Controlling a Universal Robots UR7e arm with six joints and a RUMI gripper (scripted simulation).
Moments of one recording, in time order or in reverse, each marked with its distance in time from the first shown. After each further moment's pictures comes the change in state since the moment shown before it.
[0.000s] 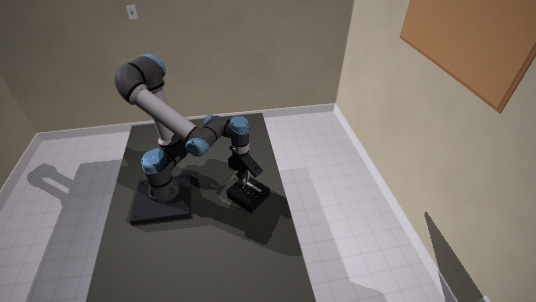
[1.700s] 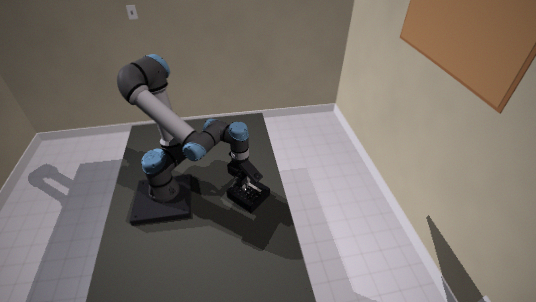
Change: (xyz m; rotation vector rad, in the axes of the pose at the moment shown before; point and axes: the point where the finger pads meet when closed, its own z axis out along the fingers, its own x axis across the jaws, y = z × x) arm 0.028 -0.023 0.002 0.004 -0.001 0.000
